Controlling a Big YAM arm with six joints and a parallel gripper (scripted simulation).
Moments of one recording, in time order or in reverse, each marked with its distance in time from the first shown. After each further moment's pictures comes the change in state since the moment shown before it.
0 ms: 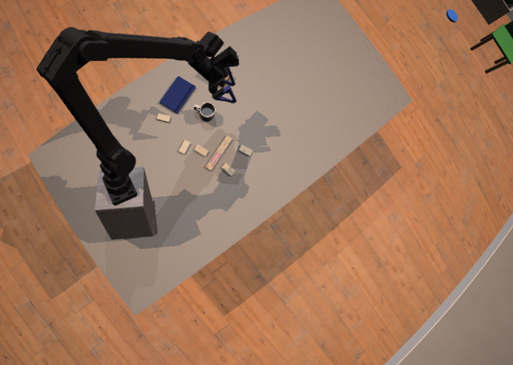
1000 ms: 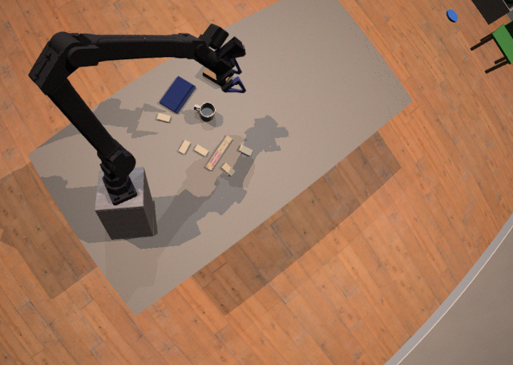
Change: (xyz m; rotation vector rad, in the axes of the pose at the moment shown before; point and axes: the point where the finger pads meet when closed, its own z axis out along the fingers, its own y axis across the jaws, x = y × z) arm -0.049 0.005 -0.016 -0.133 -0.076 -0.006
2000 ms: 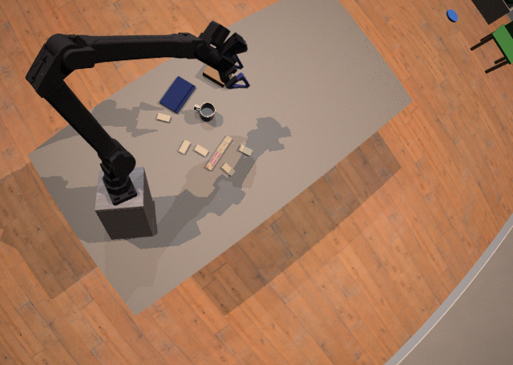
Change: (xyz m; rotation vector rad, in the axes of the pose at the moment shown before) arm -0.018 0.006 -0.006 -0.080 -0.036 -0.029
